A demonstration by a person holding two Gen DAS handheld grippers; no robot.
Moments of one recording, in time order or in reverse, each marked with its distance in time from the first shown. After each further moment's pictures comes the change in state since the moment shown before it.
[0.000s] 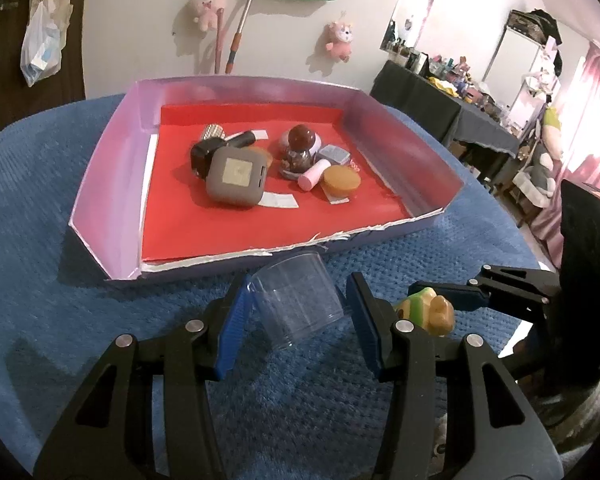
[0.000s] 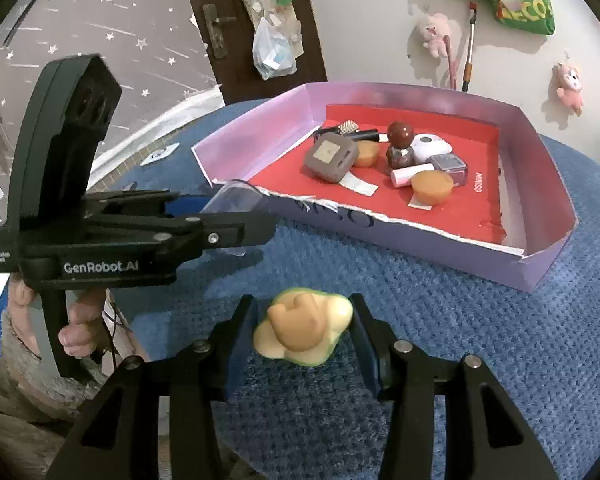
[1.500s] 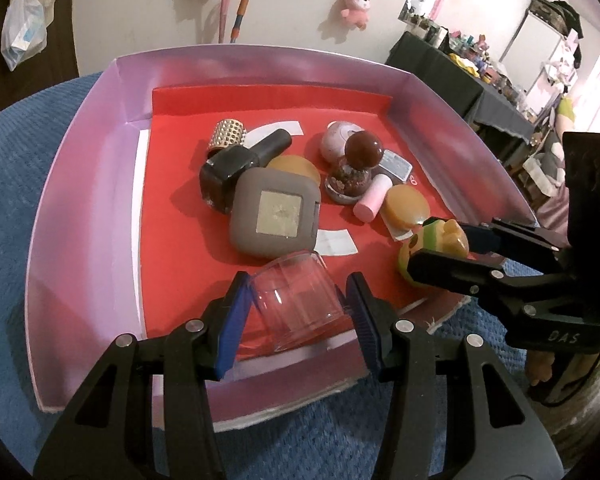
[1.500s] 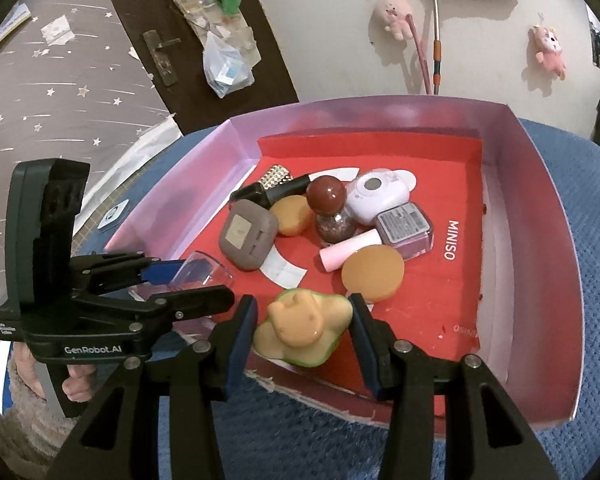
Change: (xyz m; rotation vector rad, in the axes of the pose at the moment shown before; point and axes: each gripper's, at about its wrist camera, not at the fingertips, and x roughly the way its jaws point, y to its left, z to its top) left arm 0.071 0.039 0.052 -0.023 0.152 0.002; right arm 0.052 -0.075 0.076 0.157 0.008 -0.008
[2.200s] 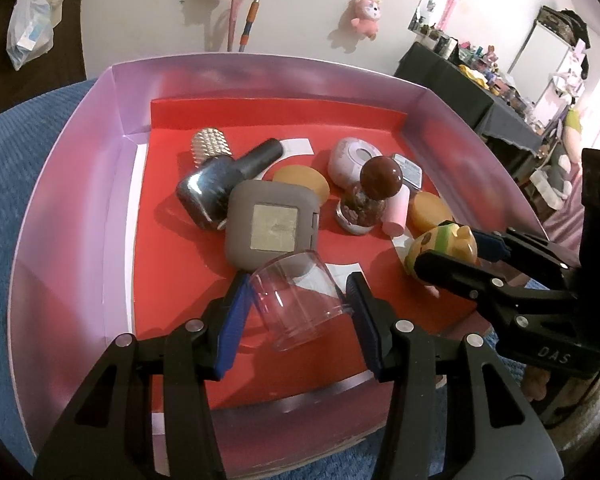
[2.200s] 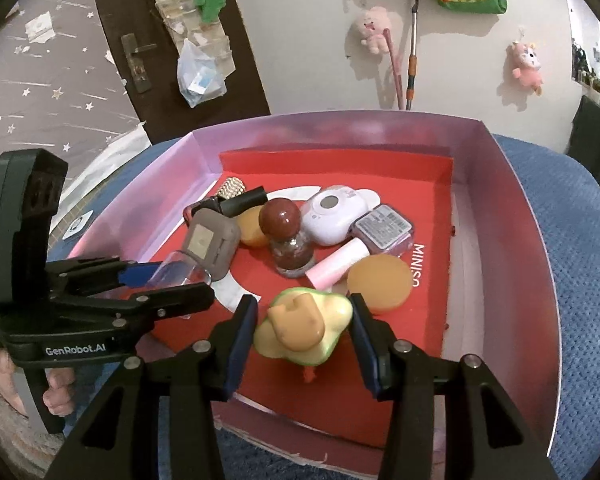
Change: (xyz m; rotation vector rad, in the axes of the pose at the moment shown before) left arm 0.013 0.003 0.013 -0.023 -0.032 0.025; right arm 0.008 -0.013 0.009 -0.009 -0.051 -0.123
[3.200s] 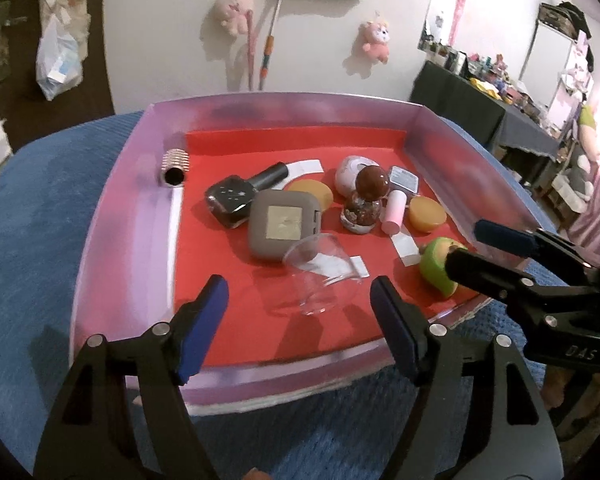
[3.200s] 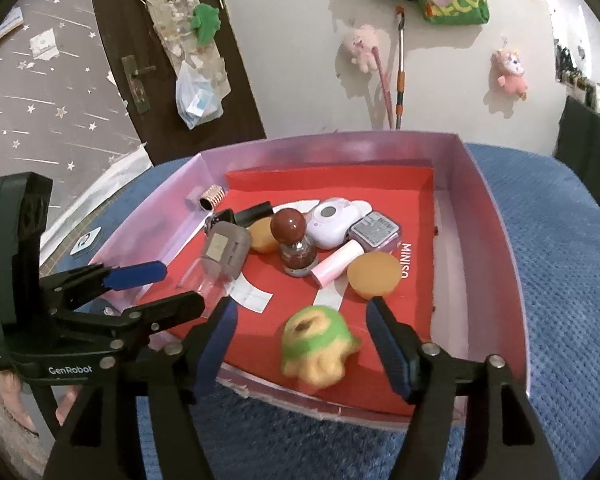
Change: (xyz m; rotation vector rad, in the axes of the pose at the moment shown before) left arm -0.037 -0.016 -0.019 0.035 -0.130 0.136; right arm -0.034 0.009 -0.012 0.027 -0.089 -0.029
